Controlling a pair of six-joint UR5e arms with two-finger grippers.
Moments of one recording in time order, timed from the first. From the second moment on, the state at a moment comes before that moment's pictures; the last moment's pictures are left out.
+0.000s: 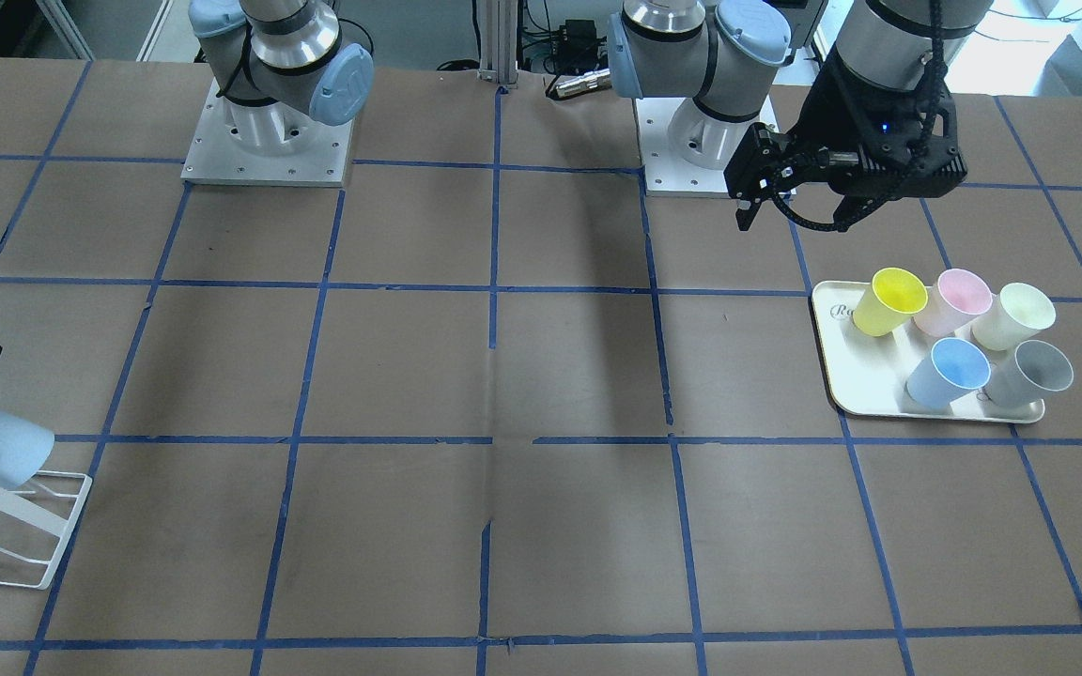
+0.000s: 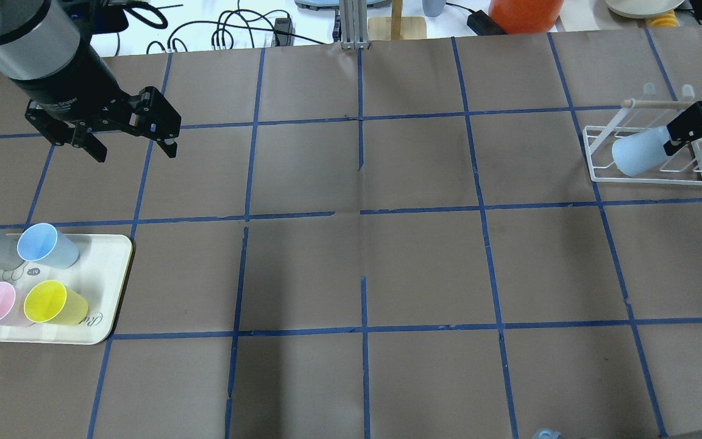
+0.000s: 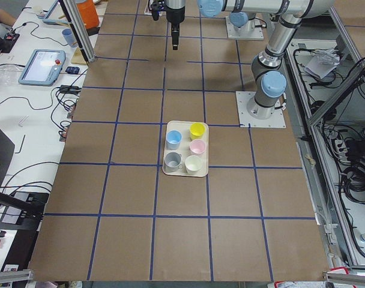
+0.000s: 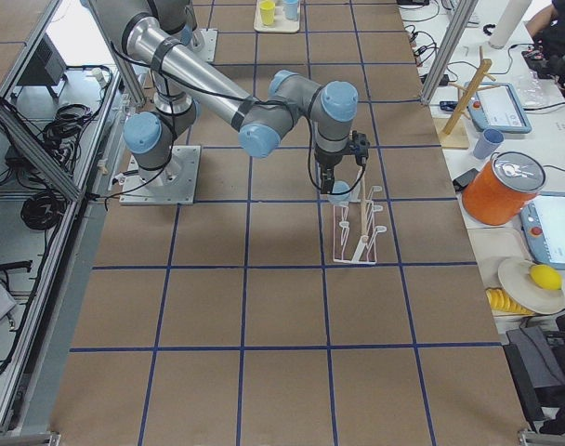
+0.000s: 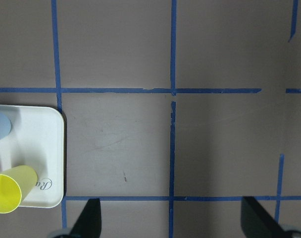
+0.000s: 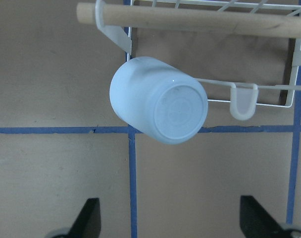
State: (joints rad) left arm -1.50 -1.52 -1.57 -1.61 1.56 0.05; right arm 1.01 -1.36 1.68 -1.86 -1.52 -0.54
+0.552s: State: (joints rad) left arm -1.50 -1.52 -1.58 -1.61 1.56 0.05; right arm 1.02 -1.31 1.68 -1.90 -1.50 -0.54
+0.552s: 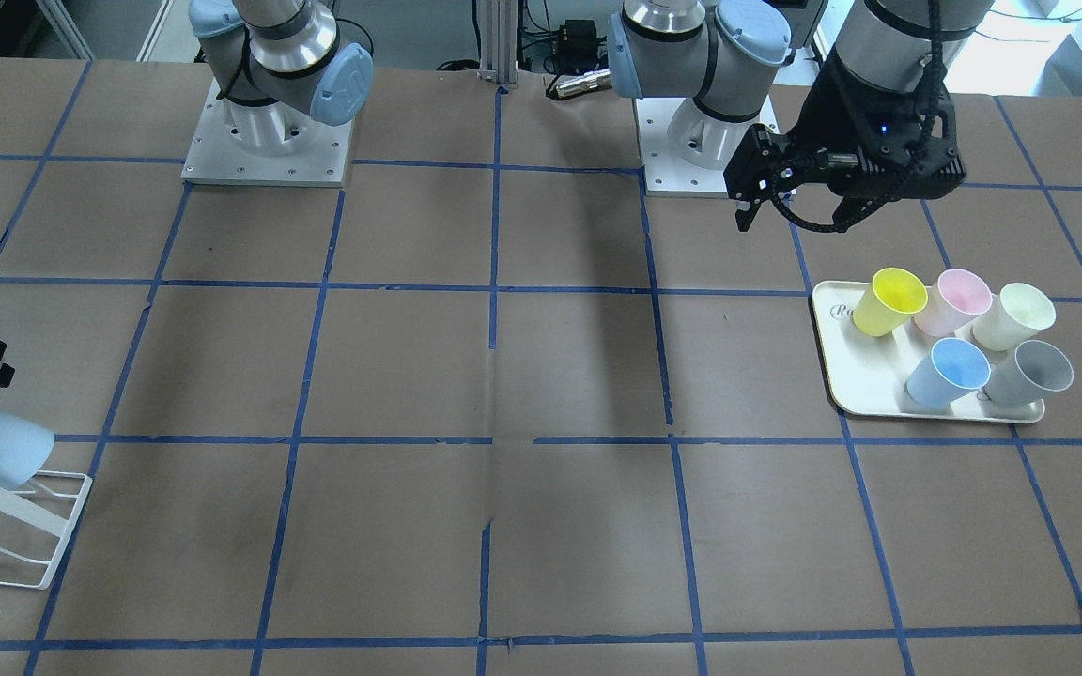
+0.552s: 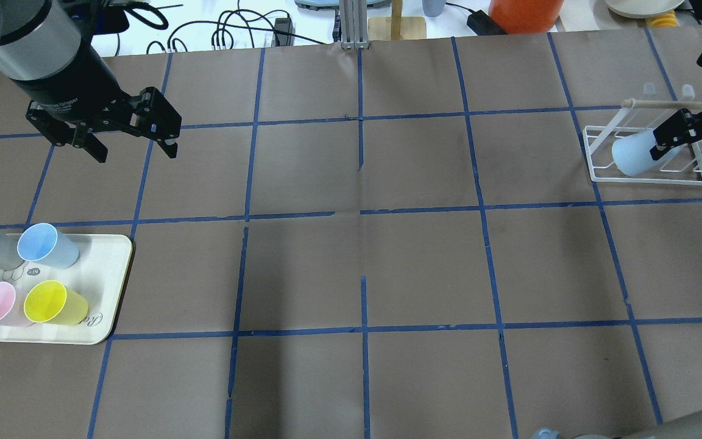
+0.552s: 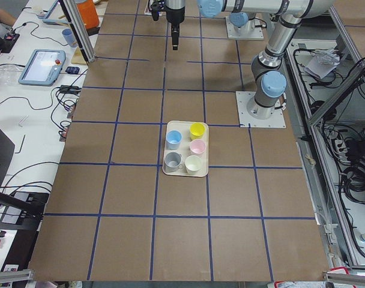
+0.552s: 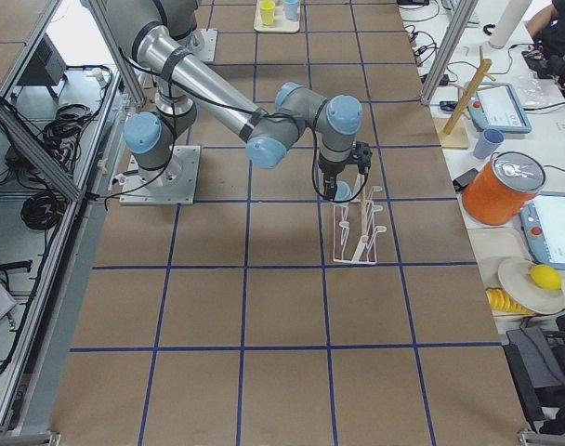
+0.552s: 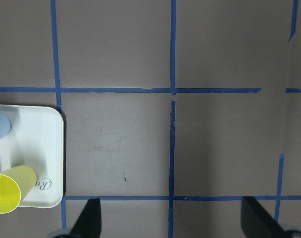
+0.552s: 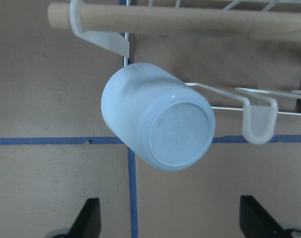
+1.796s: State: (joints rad) left arm -1.50 -1.52 -1.58 -1.61 1.56 0.05; right arm 1.02 -1.29 1.75 -2.08 -1.45 -0.44
